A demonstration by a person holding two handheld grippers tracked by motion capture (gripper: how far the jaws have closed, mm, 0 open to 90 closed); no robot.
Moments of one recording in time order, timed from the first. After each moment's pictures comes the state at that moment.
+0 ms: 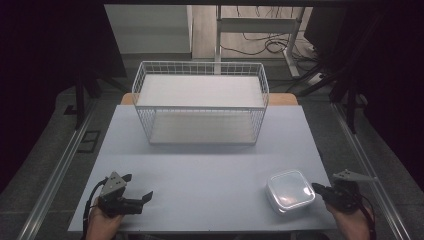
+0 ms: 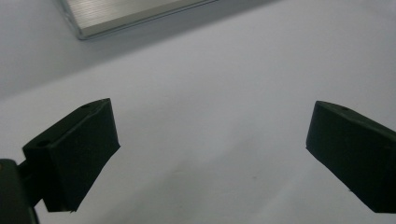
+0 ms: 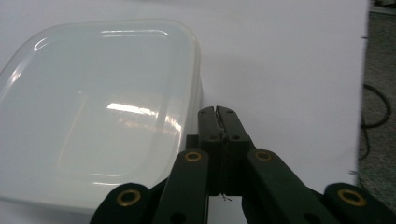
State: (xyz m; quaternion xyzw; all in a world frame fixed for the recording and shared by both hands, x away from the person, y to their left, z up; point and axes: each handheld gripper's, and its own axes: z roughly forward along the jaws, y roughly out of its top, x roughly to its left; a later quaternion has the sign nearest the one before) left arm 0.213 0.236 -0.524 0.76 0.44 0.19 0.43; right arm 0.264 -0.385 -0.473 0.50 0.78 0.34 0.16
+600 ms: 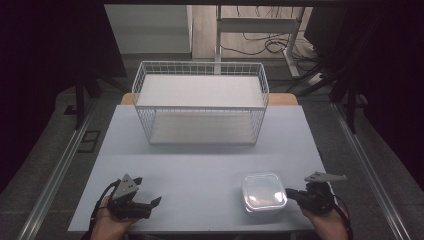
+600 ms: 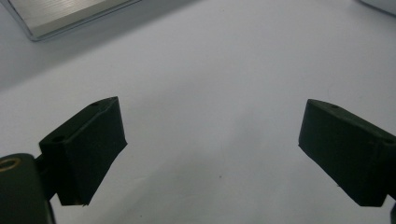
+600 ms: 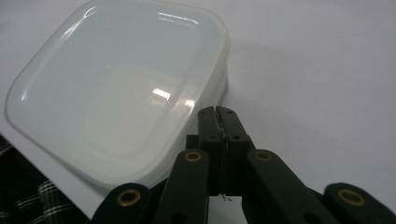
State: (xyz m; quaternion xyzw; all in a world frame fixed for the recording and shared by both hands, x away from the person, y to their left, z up) left arm 0.212 0.214 -0.523 0.80 0.40 0.18 0.41; right arm 0.257 -0.318 -0.477 0.45 0.82 0.35 0.09
